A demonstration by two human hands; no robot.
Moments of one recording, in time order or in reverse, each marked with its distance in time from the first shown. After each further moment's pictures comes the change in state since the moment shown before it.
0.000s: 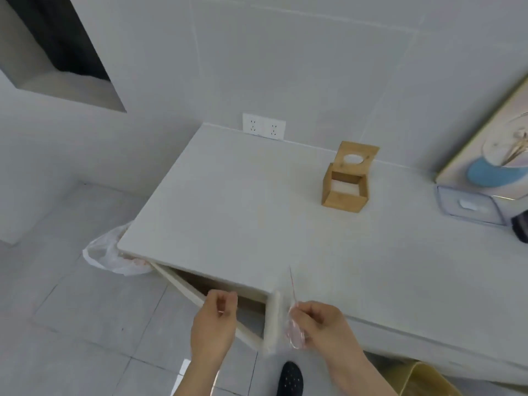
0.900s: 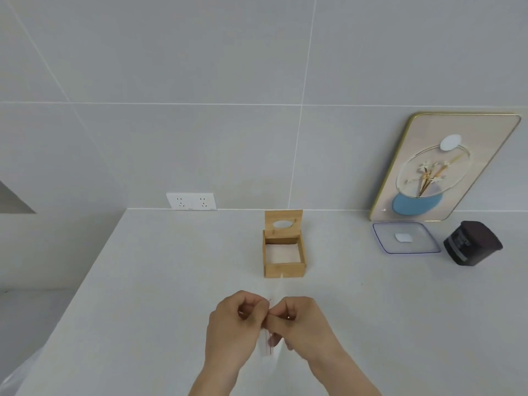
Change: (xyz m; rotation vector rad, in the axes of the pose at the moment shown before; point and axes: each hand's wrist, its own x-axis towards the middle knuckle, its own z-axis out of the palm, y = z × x) left_hand 0.022 0.212 0.098 0.050 -0.291 0.291; right_hand 0.061 -0.142 -0.092 0.007 0.081 -0.149
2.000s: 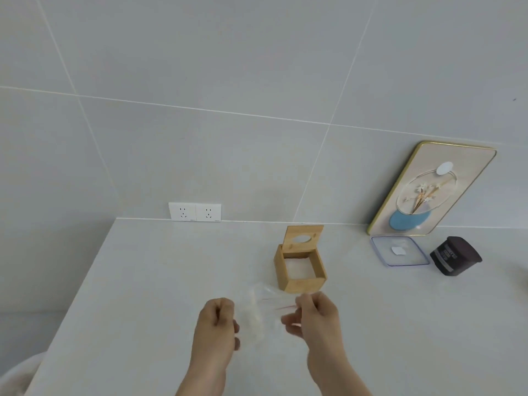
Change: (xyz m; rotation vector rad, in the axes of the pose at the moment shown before) left_hand 0.072 -0.041 -0.107 -0.349 -0.031 -0.162; right_hand 0.048 -0.028 0.105 0.267 0.621 0.066
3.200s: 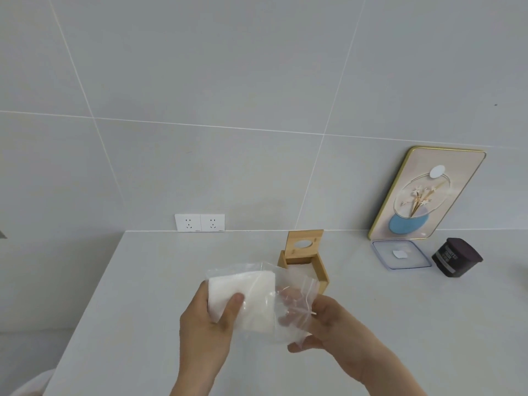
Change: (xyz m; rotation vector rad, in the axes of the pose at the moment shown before) left_hand -0.004 0.000 -0.029 0.074 0.081 0.475; right_hand -0.021 -0.028 -0.047 -0.065 -0.672 -0.096
